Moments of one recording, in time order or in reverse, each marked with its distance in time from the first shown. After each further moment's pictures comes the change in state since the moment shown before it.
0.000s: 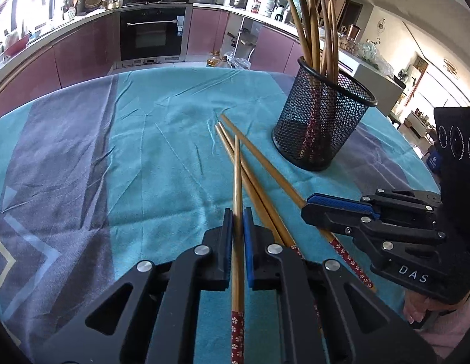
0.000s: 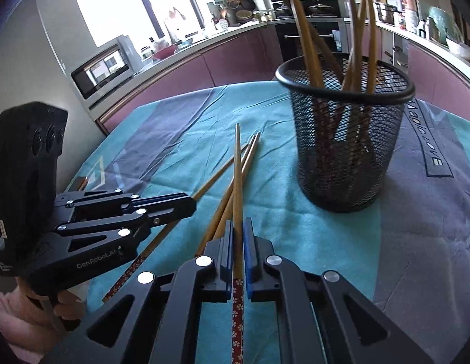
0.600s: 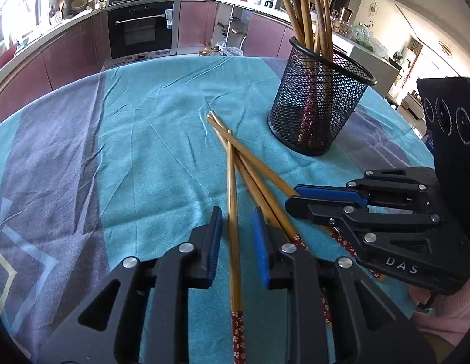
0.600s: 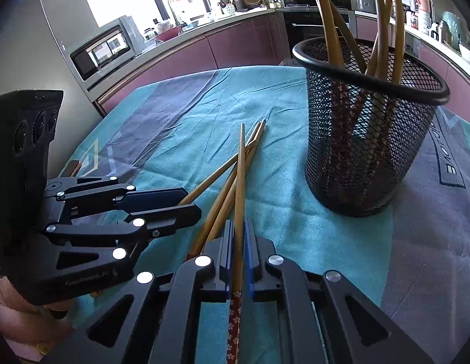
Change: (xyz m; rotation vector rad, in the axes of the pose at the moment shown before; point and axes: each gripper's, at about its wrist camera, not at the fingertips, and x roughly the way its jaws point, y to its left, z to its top) left arm 0.013 -0.005 -0.001 0.068 0.052 0.000; right arm 0.025 0.007 0.007 -0.040 0.074 -0.004
